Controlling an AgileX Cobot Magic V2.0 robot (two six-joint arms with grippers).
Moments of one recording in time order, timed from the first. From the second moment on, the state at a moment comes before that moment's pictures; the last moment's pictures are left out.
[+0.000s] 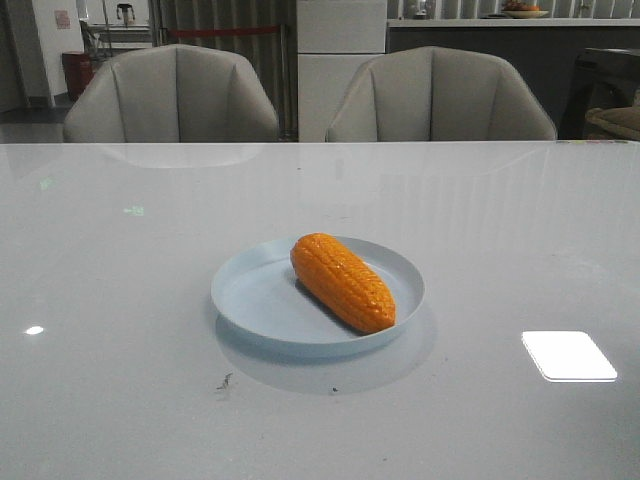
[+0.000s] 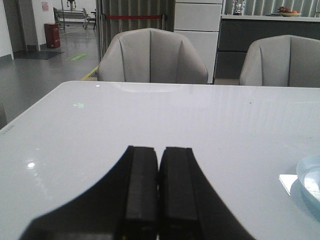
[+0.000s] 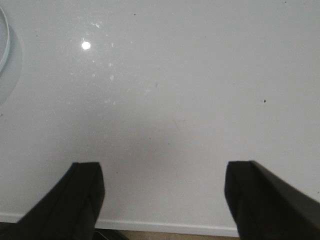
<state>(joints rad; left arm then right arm) -0.04 -0.01 0.01 0.02 0.10 -0.02 -0.08 0.83 -0.73 0.04 0.81 -0.12</state>
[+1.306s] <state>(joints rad) -0.04 -0.01 0.01 0.02 0.10 -0.02 0.00 -0.02 -0.26 0.12 0.33 -0.12</state>
